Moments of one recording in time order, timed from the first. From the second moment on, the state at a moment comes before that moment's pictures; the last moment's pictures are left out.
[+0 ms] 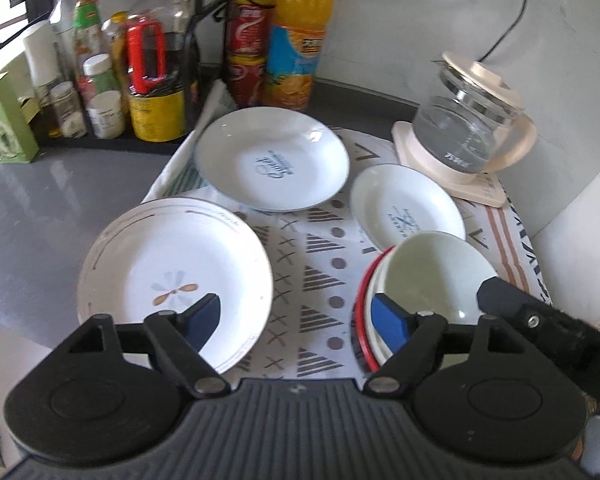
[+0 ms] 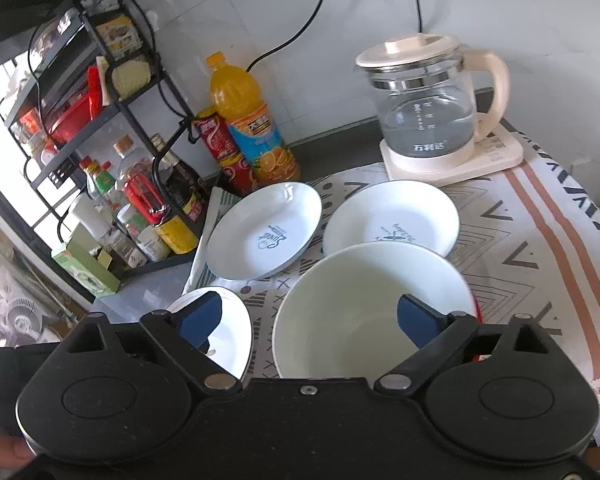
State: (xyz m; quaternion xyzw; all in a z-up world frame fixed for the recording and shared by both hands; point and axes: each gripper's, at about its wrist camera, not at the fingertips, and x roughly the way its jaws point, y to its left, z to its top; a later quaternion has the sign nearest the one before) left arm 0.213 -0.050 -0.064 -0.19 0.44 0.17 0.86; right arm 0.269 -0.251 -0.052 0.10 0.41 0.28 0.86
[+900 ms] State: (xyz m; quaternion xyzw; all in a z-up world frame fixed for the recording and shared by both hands) left arm 0.185 0.055 -0.065 -0.22 0.44 0.23 0.84; right arm 0.268 -0.135 -0.052 0.06 0.43 0.33 0.84
